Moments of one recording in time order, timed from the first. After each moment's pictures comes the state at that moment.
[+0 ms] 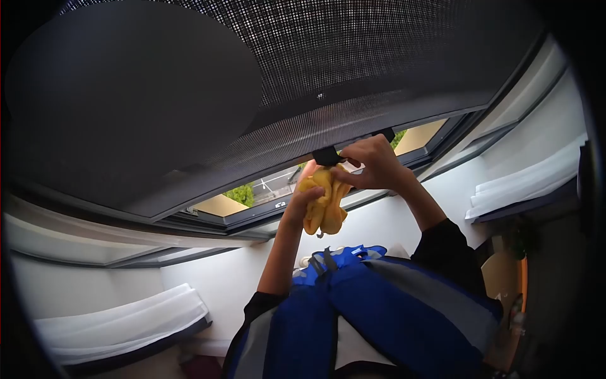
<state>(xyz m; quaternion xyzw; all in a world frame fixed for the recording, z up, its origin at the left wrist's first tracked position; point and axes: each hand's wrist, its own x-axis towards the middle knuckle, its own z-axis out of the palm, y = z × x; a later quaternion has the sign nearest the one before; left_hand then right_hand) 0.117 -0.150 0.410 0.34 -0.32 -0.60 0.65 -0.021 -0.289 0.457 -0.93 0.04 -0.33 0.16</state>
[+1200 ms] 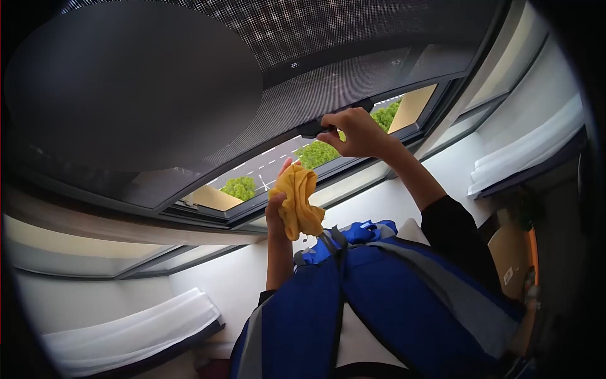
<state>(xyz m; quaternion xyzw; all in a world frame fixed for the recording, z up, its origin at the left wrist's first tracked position) 0.108 -0.096 0.393 0.32 -0.25 -0.53 0.75 -0.024 -0.293 0.454 -0.93 0.12 -0.27 0.21</state>
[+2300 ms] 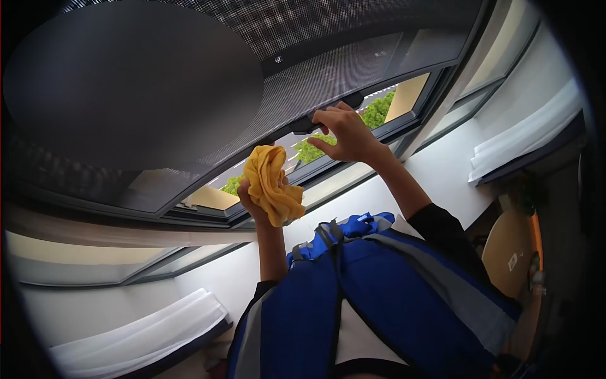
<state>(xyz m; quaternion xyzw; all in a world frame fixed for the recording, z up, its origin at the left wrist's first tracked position) 0.140 -0.101 0.400 0.24 -0.20 -0.49 0.81 -0.013 -0.274 0.434 -0.90 0.15 -0.37 0.17</state>
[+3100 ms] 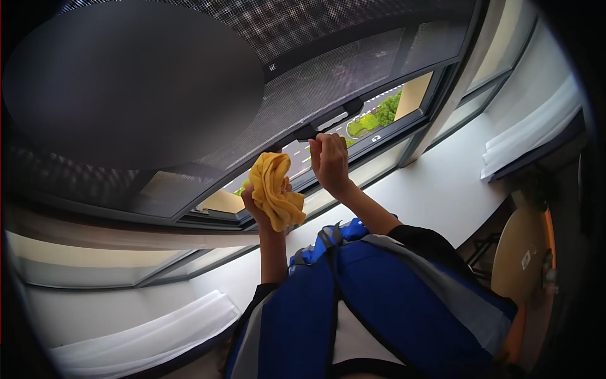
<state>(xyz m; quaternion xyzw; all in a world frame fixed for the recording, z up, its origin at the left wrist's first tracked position) 0.147 -0.099 0.404 0.28 -0.22 -0.50 0.79 0.036 -0.223 0.380 -0.72 0.31 -0.61 0.09</state>
